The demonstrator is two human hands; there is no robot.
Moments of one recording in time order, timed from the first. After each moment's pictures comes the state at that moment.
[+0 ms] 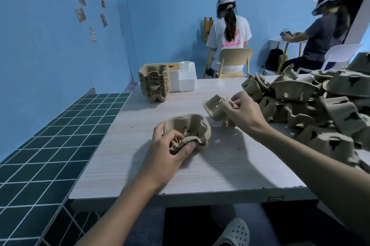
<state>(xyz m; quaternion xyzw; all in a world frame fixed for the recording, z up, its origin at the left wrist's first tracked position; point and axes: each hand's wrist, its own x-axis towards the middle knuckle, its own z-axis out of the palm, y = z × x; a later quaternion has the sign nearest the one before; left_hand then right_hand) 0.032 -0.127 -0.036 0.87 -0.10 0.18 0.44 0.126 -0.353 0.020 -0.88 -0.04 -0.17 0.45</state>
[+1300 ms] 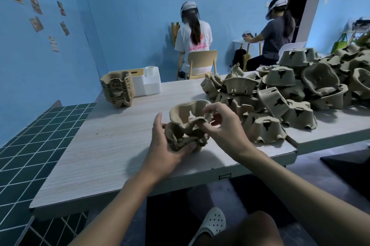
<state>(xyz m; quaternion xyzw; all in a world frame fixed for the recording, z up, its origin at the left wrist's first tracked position) 0.024 -0.210 -0.032 0.85 -0.14 0.13 0.50 0.022 -0.399 0.014 -0.82 -0.13 -0.26 0.50</state>
